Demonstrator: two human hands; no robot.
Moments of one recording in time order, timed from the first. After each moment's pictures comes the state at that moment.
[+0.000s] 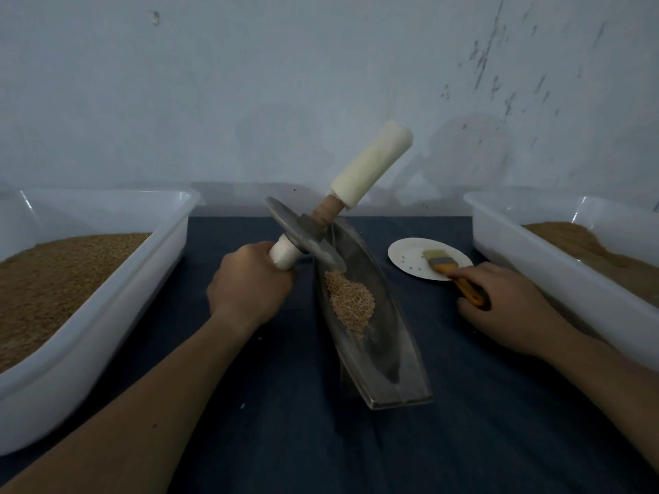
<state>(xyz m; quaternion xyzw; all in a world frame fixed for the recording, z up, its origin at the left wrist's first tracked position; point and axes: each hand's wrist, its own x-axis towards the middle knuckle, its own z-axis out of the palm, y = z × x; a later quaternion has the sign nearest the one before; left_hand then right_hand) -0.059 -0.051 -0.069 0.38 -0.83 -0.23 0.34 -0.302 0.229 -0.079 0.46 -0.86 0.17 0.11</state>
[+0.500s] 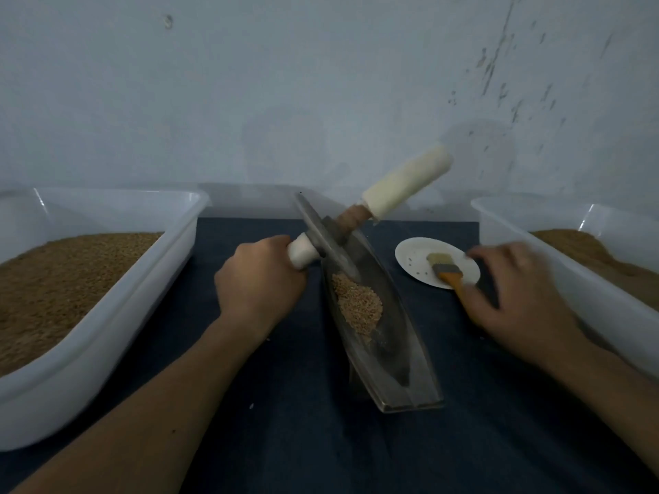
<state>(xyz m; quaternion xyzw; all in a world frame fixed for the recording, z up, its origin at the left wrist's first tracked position) -0.056 -0.039 -0.057 0.35 -0.85 -0.07 0.38 -0.262 0.226 -0.054 0.42 -0.85 0.23 0.21</state>
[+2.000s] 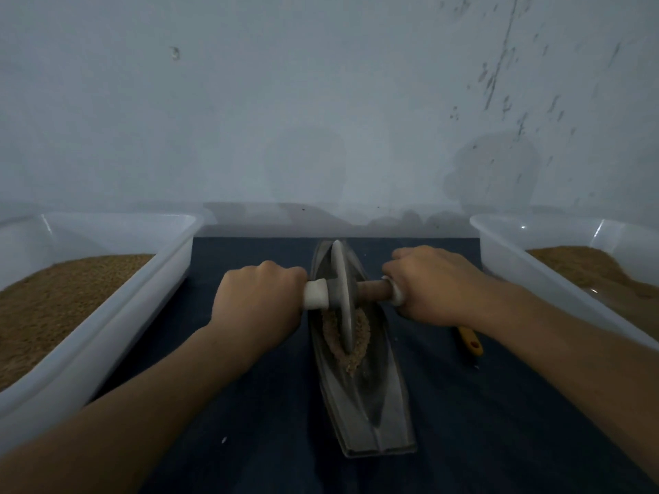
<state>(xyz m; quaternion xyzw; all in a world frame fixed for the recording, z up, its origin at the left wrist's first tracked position) -0.068 -0.035 -0.048 0.26 -0.91 0.23 0.24 -0.267 0.134 -0.009 0.60 -0.78 -0.02 0.16</state>
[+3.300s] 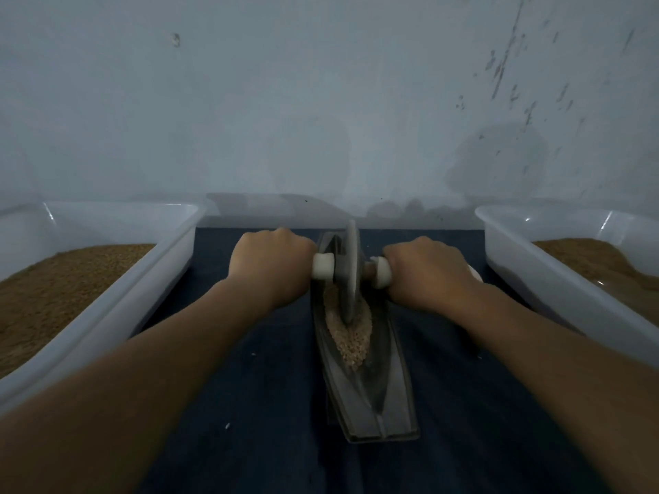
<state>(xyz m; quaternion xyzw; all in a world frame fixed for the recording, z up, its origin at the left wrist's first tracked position) -0.093 -0.044 -0.021 0.27 -0.93 0.21 0.16 -0.254 0.118 -0.019 0.51 -0.84 0.04 0.17</state>
